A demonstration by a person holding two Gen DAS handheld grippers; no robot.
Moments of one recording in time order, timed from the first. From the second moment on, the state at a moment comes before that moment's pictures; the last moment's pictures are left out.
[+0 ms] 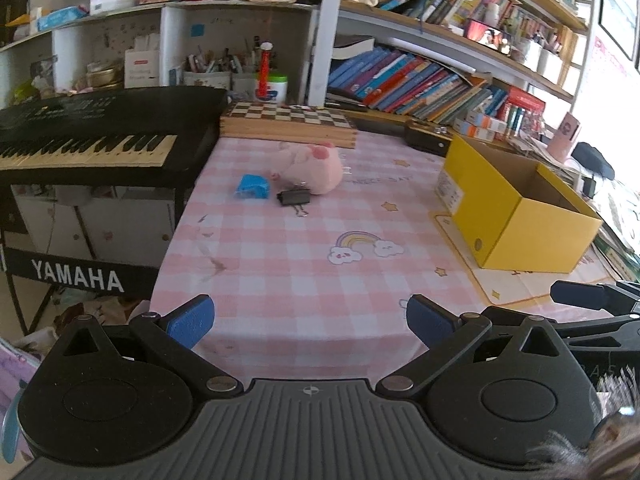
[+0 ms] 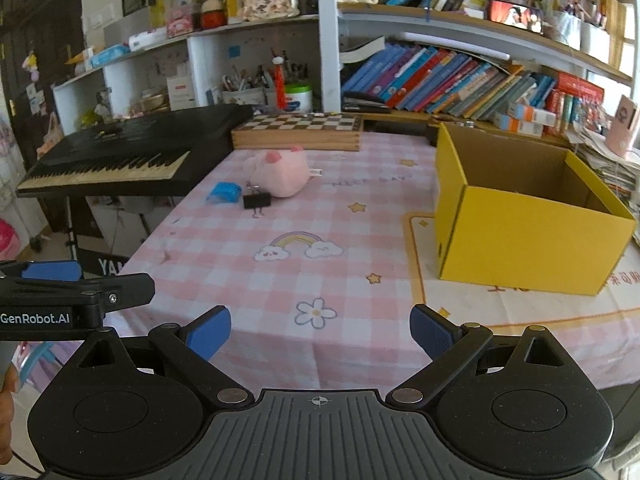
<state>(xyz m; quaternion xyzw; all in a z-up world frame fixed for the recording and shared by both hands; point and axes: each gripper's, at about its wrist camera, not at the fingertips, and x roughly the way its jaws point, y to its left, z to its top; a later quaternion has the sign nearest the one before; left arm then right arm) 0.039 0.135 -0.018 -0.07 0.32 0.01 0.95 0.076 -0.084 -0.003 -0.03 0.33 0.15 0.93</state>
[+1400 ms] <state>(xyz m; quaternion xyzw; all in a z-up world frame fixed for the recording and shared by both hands) 0.174 0.142 -0.017 -0.10 0.32 0.10 0.94 0.249 -0.068 -0.017 -0.06 0.34 0.24 0.91</state>
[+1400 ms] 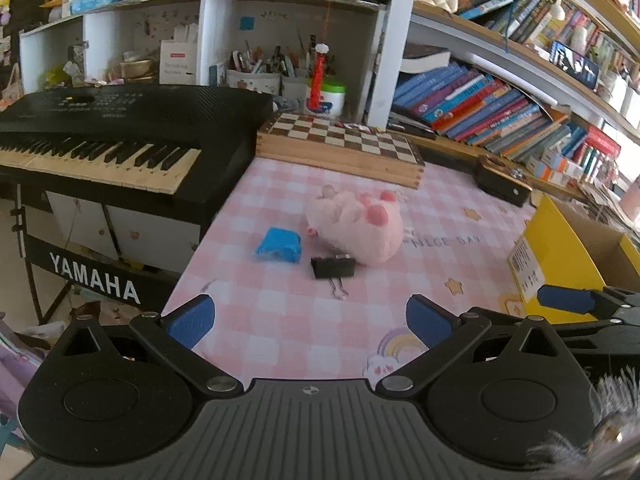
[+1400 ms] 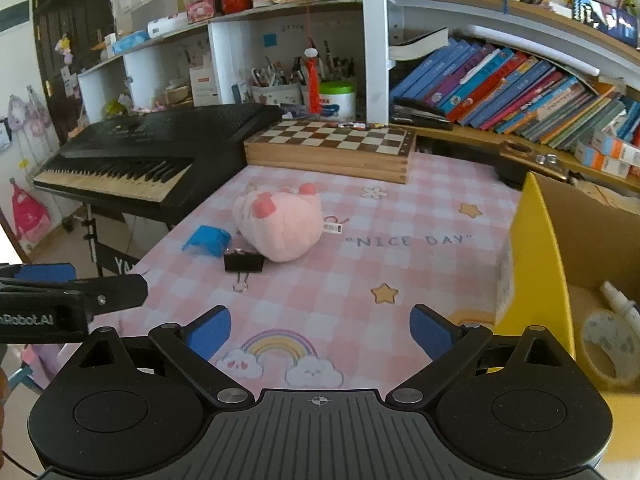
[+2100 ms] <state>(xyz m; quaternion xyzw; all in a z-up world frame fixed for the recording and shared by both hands) 0.204 0.157 -0.029 -0.11 0.34 0.15 0.92 0.354 -0.001 -0.037 -0.10 0.35 0.33 0.87</state>
